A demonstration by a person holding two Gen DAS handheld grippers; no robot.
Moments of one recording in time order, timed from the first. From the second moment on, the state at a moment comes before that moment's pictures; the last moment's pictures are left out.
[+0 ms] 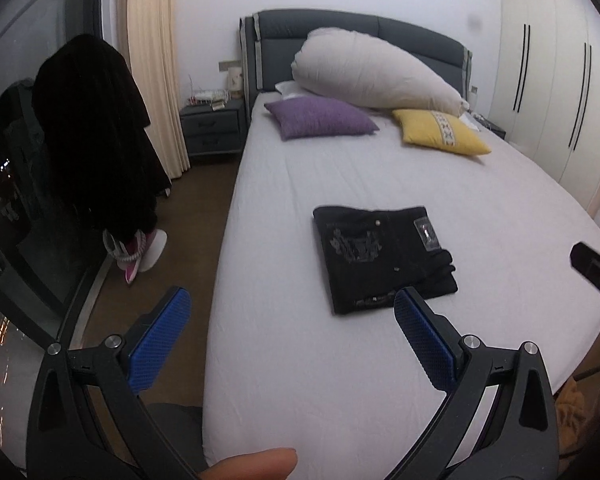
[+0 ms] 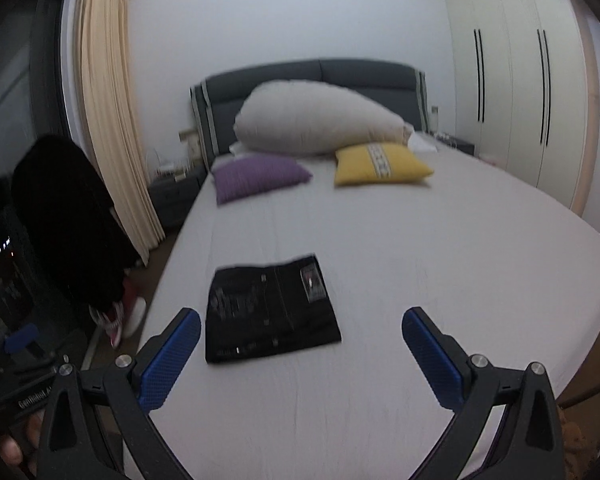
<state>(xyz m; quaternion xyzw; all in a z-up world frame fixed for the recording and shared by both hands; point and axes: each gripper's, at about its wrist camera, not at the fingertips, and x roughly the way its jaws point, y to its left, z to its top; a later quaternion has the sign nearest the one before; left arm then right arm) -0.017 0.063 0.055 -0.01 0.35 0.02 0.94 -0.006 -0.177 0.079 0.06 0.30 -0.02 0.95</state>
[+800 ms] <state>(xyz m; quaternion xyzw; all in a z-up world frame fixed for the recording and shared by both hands) 0.012 0.054 0.003 -0.02 0.40 0.02 0.92 -0.001 -0.149 0.044 0.03 0.35 0.01 0.94</state>
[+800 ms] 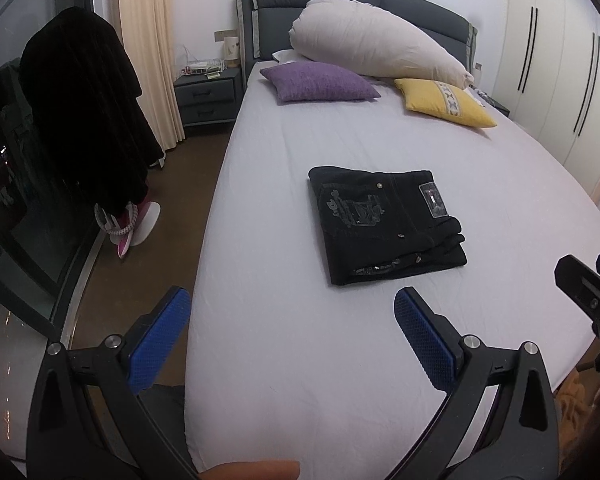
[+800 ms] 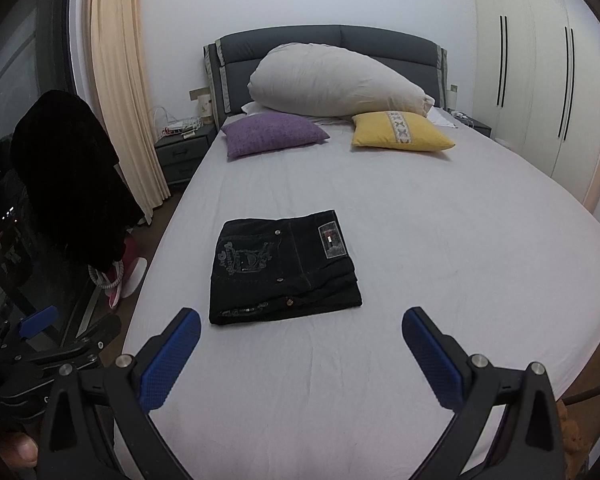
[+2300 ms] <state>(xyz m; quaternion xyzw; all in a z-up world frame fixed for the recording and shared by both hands) 0.002 0.052 0.000 -0.03 0.40 0.03 0.91 -0.010 -0.128 0.034 0.02 0.37 0.02 0.93</state>
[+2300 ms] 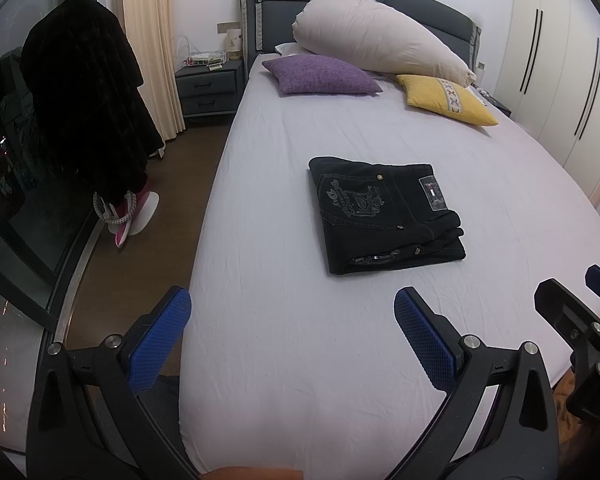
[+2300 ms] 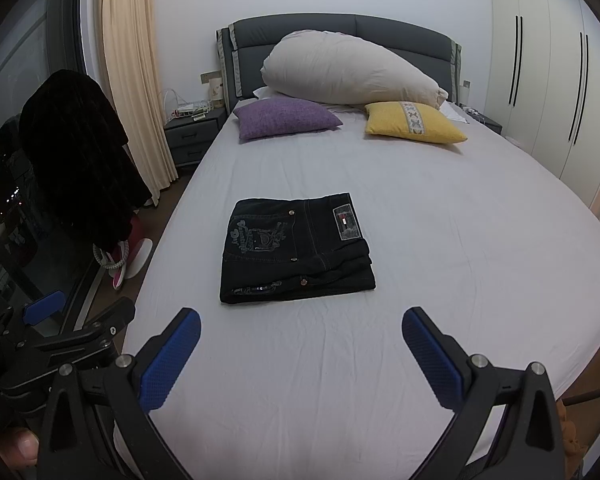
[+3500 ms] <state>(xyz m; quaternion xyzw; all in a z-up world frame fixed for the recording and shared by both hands) -0.002 0.048 -0.002 -0.03 0.41 0.03 0.91 -0.012 -0.129 0.037 0.02 0.37 0.02 0.93</state>
